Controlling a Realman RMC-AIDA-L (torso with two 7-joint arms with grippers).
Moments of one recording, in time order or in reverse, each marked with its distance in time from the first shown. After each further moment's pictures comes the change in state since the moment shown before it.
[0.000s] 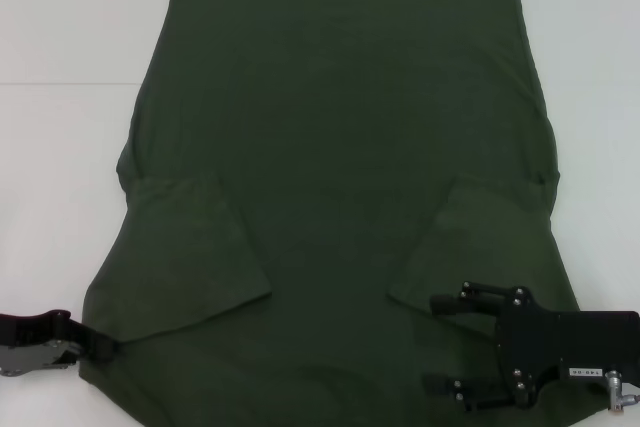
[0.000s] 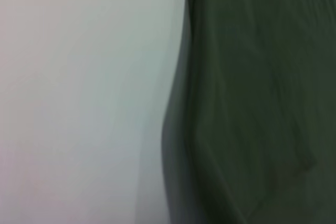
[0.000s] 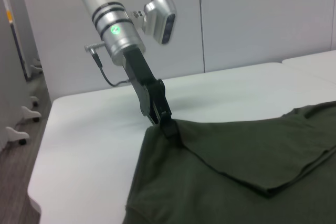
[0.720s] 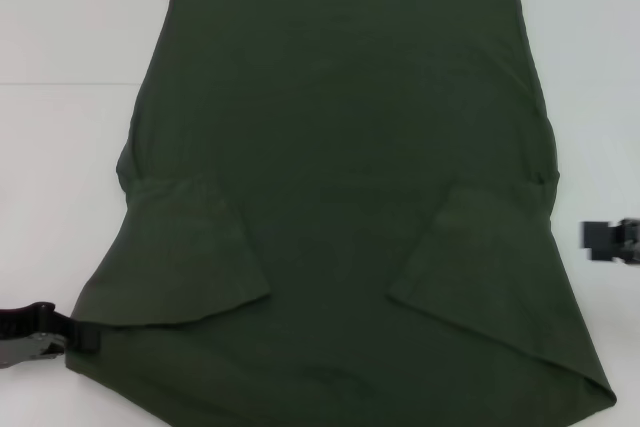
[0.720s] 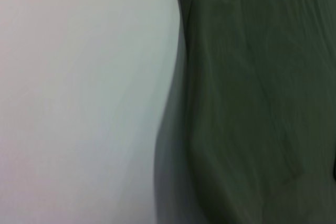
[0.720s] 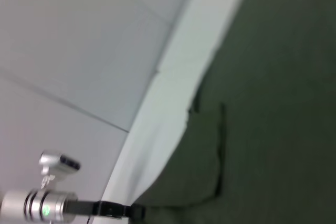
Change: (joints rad) left arm 0.013 0.020 -0.029 0.002 -0.027 0.022 0.038; right arm 0.008 -0.191 0.220 -0.169 -0.037 -0.228 1.193
